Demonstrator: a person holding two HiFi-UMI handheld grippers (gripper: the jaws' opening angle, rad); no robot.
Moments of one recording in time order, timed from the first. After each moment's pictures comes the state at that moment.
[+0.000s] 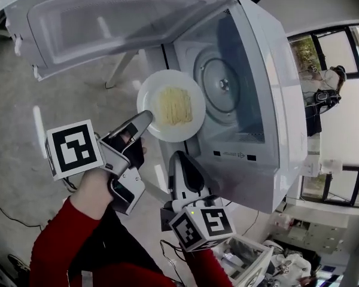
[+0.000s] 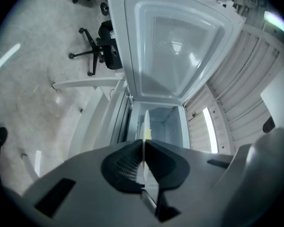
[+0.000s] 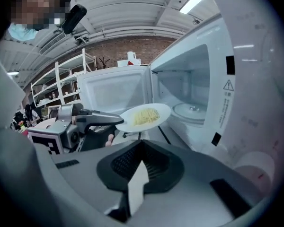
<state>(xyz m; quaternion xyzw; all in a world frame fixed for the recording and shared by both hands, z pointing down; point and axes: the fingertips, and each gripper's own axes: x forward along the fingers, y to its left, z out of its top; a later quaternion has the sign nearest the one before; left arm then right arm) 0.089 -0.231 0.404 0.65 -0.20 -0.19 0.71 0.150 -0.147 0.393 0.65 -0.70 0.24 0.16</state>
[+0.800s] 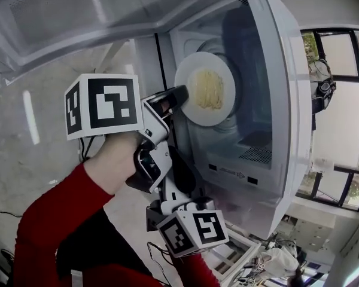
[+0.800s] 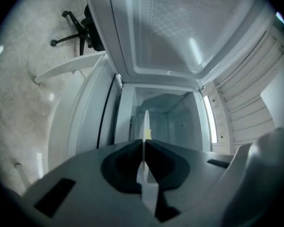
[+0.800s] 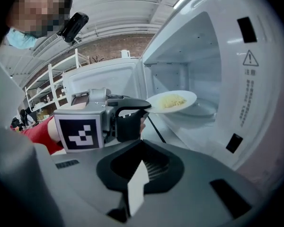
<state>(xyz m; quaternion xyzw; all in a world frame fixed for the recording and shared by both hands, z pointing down) 0.127 -0.251 0.391 0.69 -0.15 -0.14 0.69 0.112 -0.136 0.399 0.66 -0.69 0.26 0.15</state>
